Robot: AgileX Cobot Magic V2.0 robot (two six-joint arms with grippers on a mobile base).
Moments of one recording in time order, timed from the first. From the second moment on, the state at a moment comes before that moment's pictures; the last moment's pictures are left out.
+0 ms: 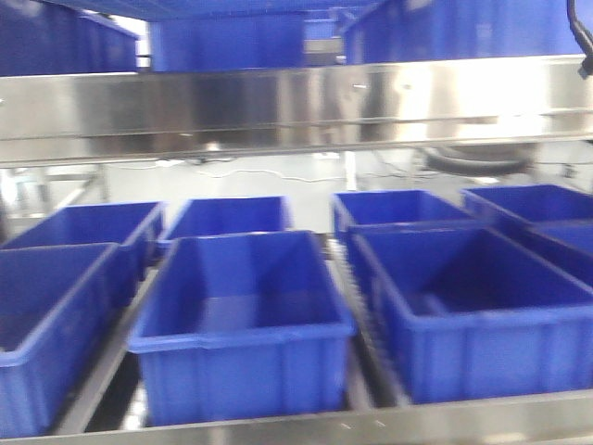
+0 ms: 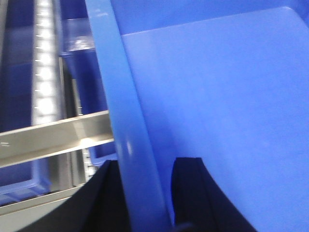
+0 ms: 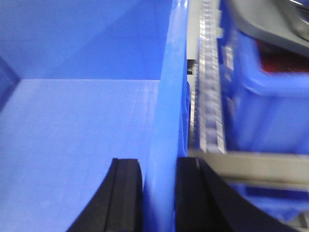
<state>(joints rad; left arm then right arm) -0.26 1.64 -2.08 0.07 1.25 -0.17 0.29 1.74 -2.26 -0.07 1.17 0.18</state>
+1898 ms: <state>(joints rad) -0.26 1.63 -2.08 0.07 1.25 -0.17 0.29 1.75 -2.26 -0.07 1.17 0.18</state>
